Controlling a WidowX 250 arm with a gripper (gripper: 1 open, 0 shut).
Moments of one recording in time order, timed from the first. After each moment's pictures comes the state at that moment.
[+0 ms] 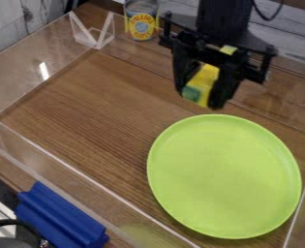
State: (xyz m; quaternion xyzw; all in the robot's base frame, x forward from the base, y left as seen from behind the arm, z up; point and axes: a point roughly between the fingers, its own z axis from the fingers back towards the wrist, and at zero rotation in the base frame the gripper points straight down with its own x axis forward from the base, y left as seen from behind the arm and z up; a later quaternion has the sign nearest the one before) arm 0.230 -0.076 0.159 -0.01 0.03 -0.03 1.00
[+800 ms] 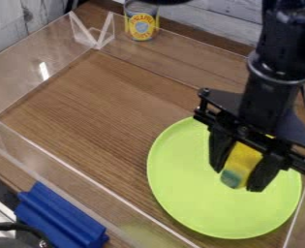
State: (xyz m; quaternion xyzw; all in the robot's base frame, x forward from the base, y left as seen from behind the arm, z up) arm 0.202 -0.120 0.120 -0.01 0.02 -0.02 1.00
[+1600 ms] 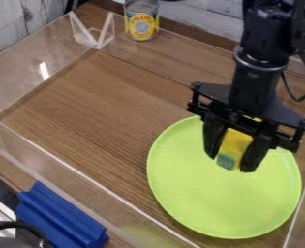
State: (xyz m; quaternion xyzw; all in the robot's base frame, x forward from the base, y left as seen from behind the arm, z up) arm 0.227 -0.102 0.108 -0.02 0.02 0.04 1.00
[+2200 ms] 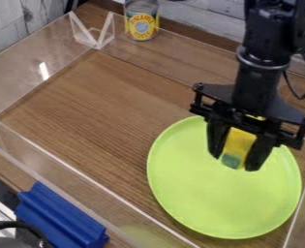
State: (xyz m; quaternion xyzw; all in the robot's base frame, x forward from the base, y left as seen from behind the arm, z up) arm 0.231 -0.106 0.107 -0.03 0.03 0.05 1.00
